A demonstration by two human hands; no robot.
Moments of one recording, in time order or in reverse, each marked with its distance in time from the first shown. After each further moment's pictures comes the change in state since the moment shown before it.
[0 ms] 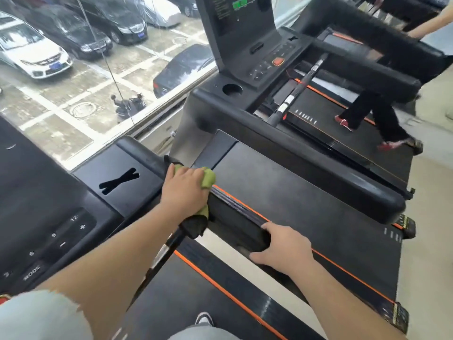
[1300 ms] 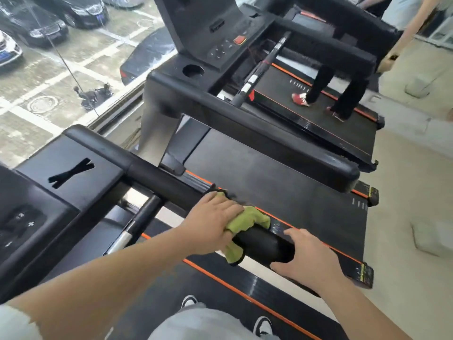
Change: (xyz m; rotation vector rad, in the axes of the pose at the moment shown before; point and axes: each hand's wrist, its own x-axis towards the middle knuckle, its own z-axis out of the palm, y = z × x) left_hand -0.072 0.116 0.019 -0.229 -0.121 0.697; right_hand -0.080 0.113 0.009 0.039 0.060 0.132
